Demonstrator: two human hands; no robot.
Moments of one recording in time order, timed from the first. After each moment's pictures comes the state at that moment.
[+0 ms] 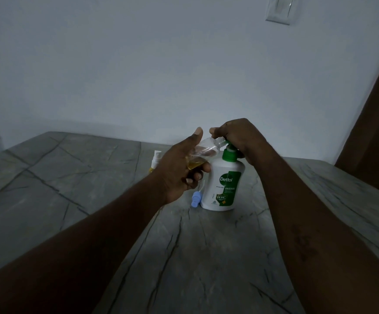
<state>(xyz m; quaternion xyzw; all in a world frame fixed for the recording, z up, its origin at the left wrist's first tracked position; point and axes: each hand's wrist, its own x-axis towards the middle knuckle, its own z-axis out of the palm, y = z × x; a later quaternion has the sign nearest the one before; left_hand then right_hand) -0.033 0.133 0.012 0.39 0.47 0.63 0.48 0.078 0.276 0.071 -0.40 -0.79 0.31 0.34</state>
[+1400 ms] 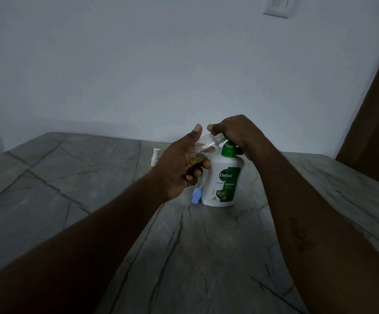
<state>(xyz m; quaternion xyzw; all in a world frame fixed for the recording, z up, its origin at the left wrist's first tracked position) -0.030 0.132 0.014 0.40 0.47 0.63 0.47 0.078 0.274 0.071 -0.42 -0.78 0.34 0.33</state>
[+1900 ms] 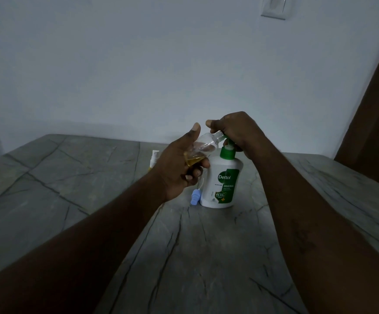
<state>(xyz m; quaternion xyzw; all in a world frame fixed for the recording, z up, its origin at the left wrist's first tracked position) -0.030 0.133 0.016 0.40 0.46 0.63 0.47 0.081 0.273 0.077 -0.40 -0.80 0.28 0.35</state>
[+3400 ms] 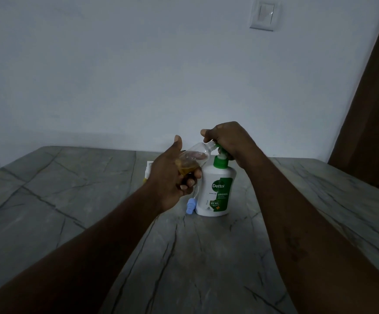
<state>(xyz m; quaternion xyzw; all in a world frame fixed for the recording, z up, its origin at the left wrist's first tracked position) -0.033 0.138 0.012 0.36 0.44 0.66 0.49 0.085 0.266 0.078 -0.38 -0.79 0.31 0.36</state>
